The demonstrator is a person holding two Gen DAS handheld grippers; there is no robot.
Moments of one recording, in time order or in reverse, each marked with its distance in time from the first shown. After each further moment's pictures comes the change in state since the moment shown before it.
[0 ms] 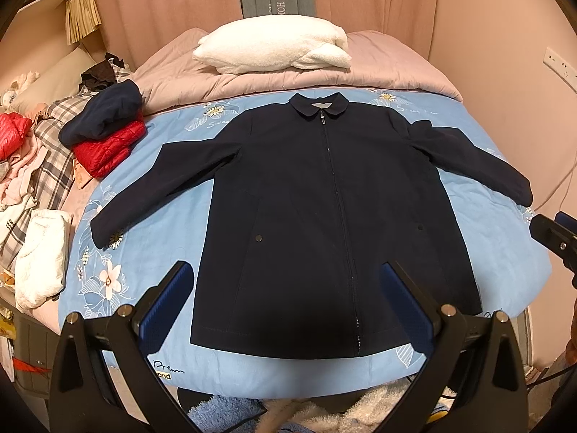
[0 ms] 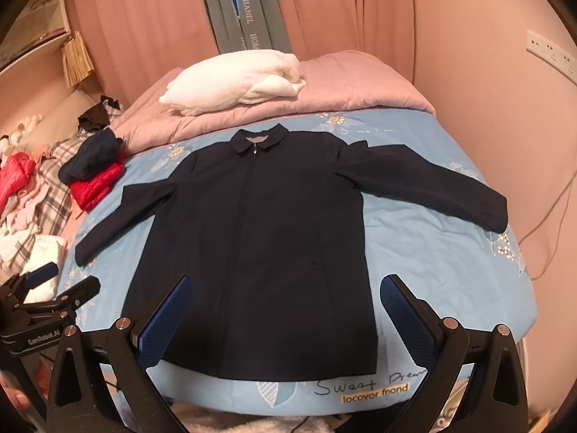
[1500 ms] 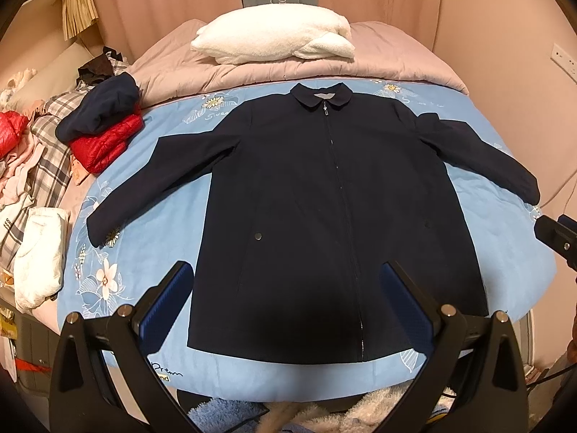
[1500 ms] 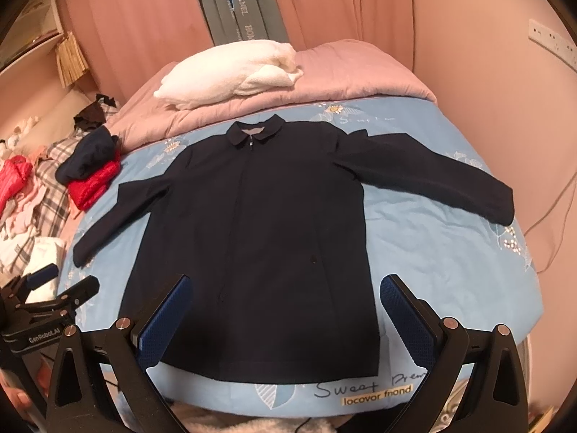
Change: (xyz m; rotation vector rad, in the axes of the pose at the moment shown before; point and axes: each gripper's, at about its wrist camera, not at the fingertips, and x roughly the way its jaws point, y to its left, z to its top) left arm 0.022 0.000 0.007 0.005 0.046 0.008; right arm 0.017 -0.010 0.004 0.029 0.039 0.006
